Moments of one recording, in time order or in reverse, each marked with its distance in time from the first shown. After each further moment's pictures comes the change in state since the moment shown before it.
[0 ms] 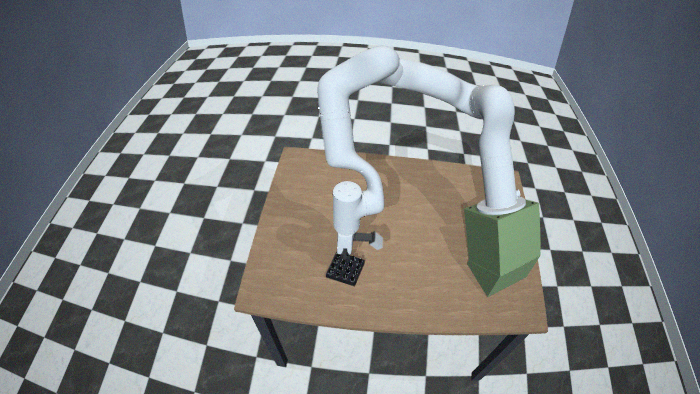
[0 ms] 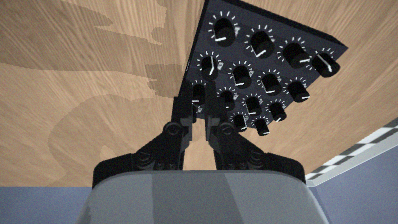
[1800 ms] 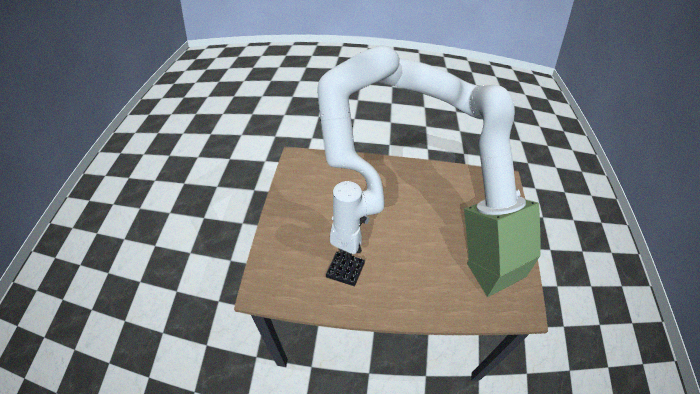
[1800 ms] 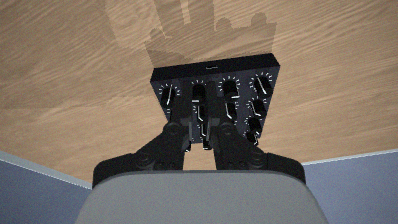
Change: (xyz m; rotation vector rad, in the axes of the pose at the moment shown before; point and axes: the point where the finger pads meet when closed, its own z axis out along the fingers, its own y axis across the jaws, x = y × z) arm 0.000 0.000 0.000 0.000 -0.001 -1.135
